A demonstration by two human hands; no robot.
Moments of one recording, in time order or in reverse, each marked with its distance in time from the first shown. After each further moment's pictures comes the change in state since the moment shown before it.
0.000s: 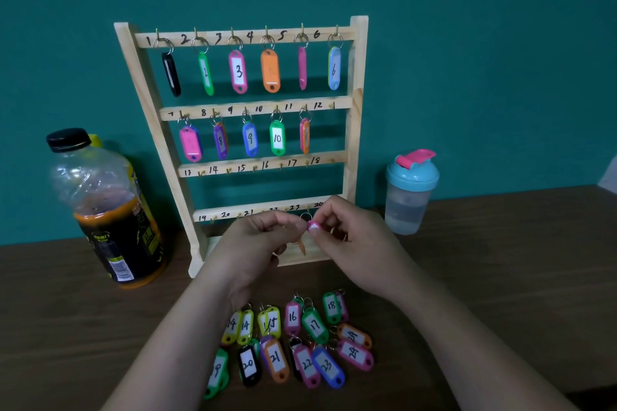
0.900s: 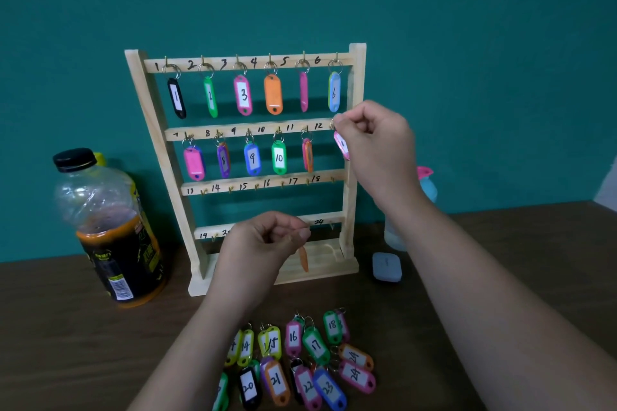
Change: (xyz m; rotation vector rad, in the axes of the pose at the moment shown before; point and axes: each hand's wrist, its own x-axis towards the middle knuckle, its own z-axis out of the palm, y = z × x) left_hand -0.009 0.019 0.010 0.279 0.174 0.310; right_hand 0.104 -0.042 -0.059 0.191 0.610 0.005
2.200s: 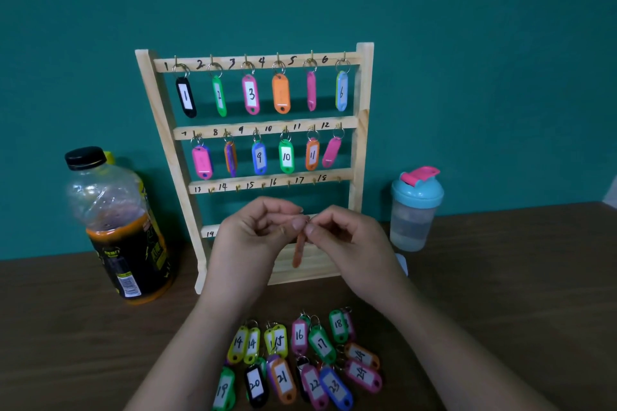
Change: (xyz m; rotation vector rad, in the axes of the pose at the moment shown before) left_hand 0.000 0.003 -0.009 -0.302 0.029 0.036; right_hand -0.113 0.038 0.000 0.099 -0.484 0.057
